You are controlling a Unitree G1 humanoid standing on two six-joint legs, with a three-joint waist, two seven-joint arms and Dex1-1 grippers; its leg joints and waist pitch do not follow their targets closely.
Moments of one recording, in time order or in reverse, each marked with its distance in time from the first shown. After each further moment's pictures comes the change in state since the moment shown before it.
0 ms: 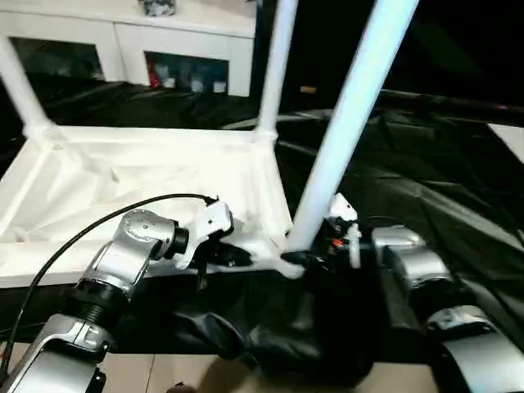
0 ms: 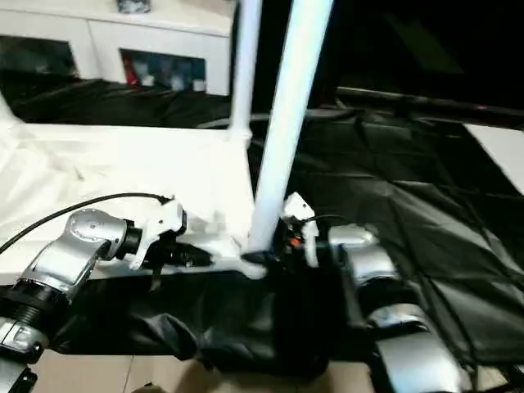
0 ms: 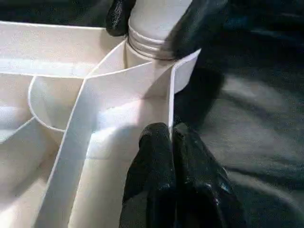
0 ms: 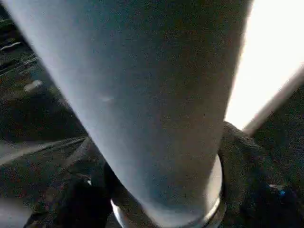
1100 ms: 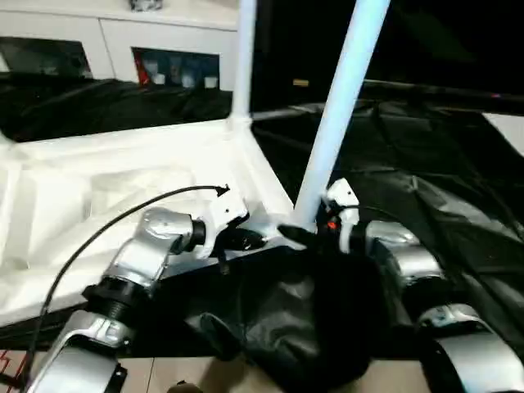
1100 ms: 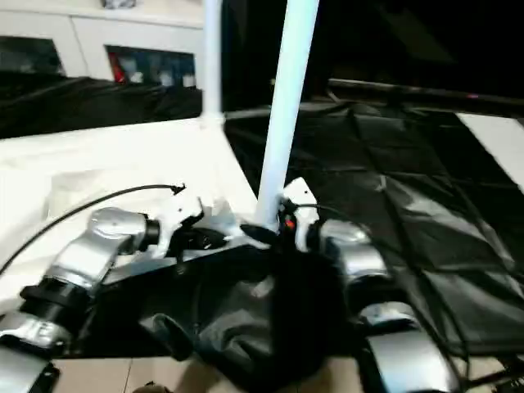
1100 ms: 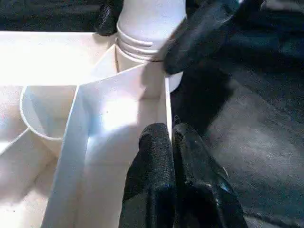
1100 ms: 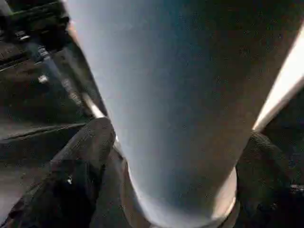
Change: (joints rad) left arm -0.016 -0.028 -0.008 -0.030 -0.006 0.018 -0.019; right arm 0.035 -0.057 0.009 -0.141 0.001 0.029 0.081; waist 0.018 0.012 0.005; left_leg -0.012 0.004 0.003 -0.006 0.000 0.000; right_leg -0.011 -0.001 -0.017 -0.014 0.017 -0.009
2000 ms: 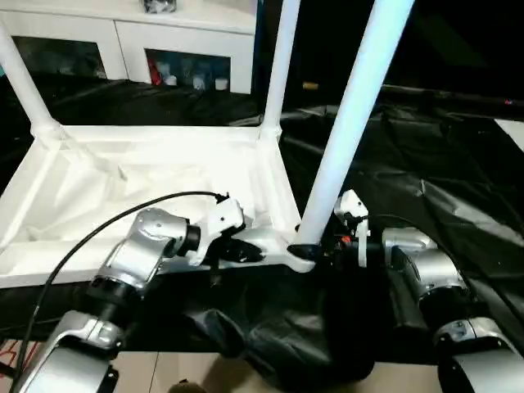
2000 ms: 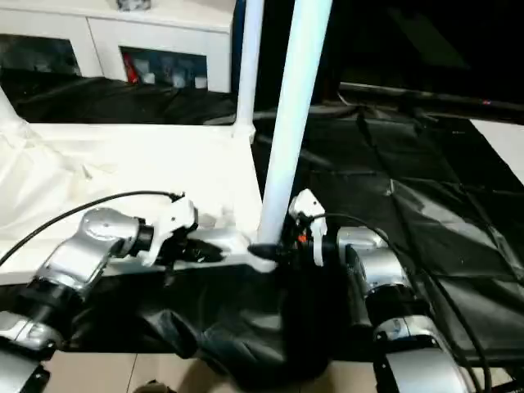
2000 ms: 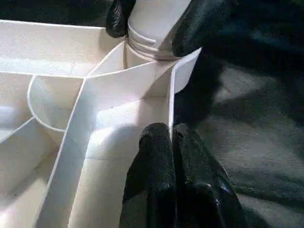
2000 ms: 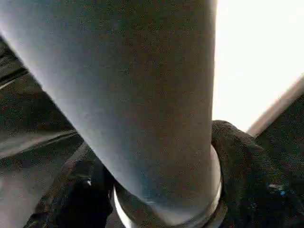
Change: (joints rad) left arm -0.010 -0.016 -0.007 0.038 0.011 -0.009 0.003; right arm 0.055 0.001 -0.047 -0.091 0.020 0.164 -0.006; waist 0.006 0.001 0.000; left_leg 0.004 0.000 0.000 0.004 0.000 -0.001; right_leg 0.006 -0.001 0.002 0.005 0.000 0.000
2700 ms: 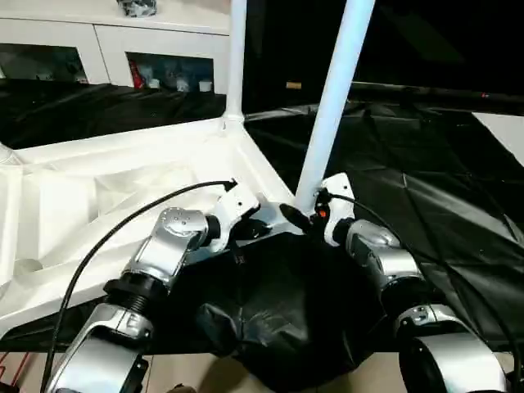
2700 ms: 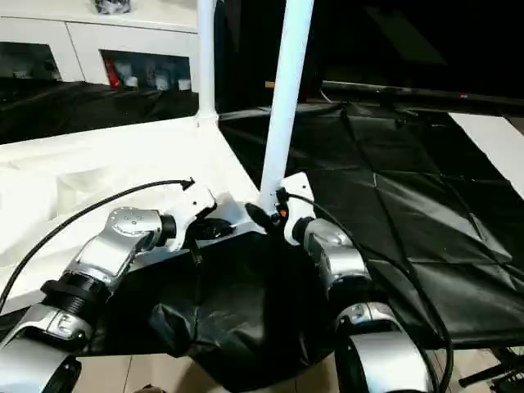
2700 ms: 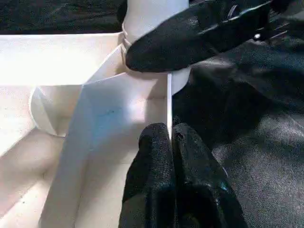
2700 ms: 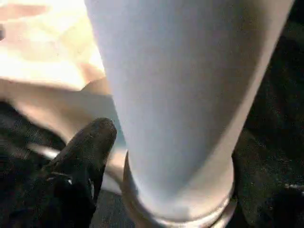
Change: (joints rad) left arm -0.043 -0.086 0.027 0.053 0.062 0.042 0.206; right arm -0.100 0.126 -0.060 0.163 -0.045 -0.108 -0.399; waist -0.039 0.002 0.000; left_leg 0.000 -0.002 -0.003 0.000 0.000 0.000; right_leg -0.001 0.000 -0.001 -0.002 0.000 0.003
